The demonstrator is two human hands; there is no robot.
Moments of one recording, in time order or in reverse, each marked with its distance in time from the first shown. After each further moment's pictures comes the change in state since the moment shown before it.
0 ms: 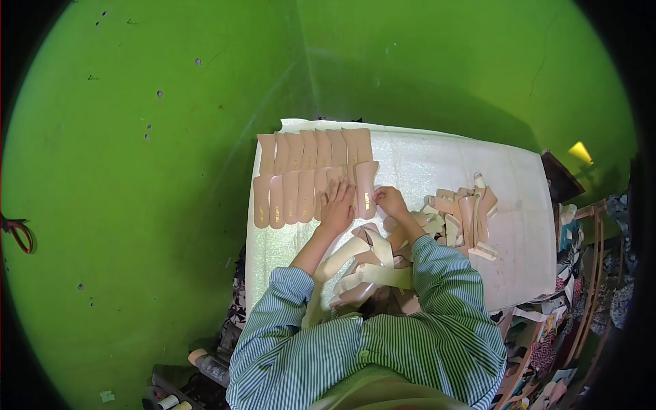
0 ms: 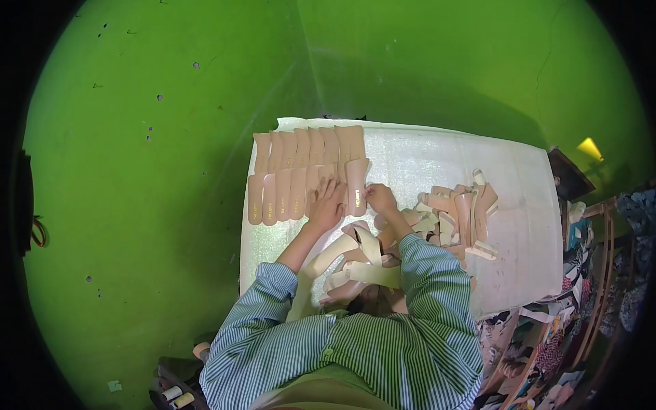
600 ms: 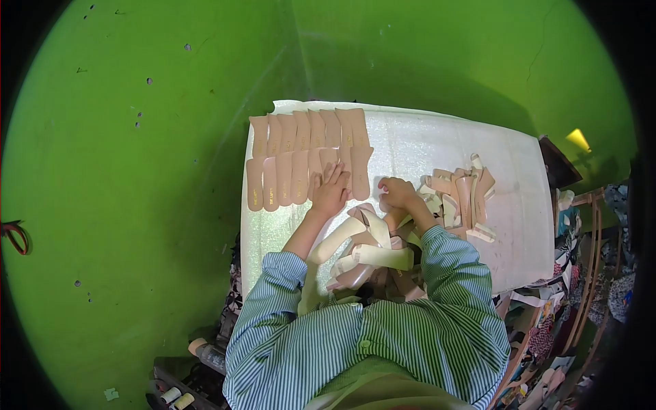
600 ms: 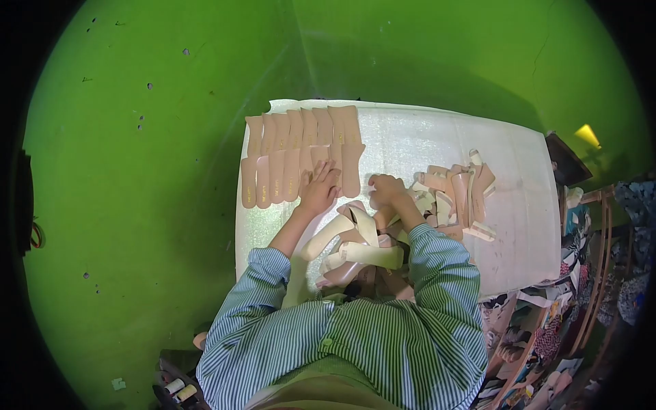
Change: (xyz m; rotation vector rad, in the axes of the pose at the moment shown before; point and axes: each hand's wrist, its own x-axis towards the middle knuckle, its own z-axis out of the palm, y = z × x) left_hand -0.007 -0.005 -0.004 0.026 -0.052 0.054; right_hand -0.038 -0.015 -0.041 -0.509 -0.283 -0.053
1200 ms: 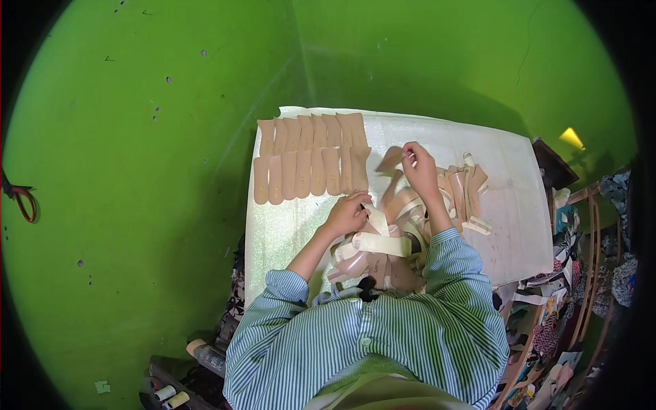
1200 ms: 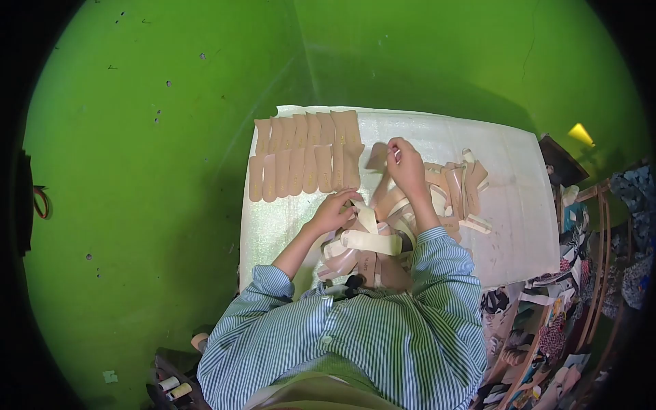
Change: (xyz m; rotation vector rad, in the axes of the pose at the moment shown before) left_hand -0.049 0.050 -0.013 -0.564 -0.046 0.220; right_hand -0.073 -0.040 -0.076 0.423 0.816 -0.220
